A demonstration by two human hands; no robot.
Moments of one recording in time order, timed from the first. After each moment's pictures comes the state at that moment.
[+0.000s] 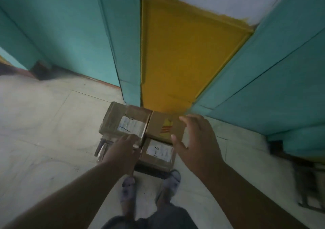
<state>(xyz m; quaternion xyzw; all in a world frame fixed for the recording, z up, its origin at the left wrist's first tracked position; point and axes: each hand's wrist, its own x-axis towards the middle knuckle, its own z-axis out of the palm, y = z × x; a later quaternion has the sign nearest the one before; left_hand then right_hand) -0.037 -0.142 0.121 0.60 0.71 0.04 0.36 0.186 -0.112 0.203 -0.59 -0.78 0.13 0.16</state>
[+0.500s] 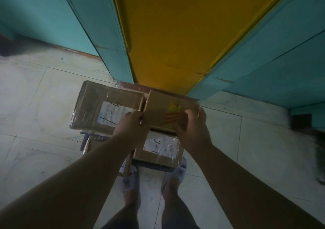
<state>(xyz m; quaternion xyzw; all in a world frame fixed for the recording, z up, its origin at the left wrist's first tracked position) 0.004 -0.042 -0.036 0.52 0.72 0.04 0.45 0.206 -0.050 -0.035 -0.74 -0.60 0.30 0.04</state>
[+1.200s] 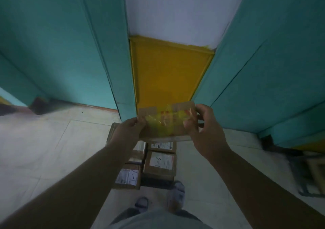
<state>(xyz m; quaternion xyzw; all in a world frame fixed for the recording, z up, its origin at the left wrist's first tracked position) -0.029 -0.099 0.244 0.33 0.66 0.35 0.58 0.201 -0.119 0.281 -0.67 -0.62 0.28 0.30</state>
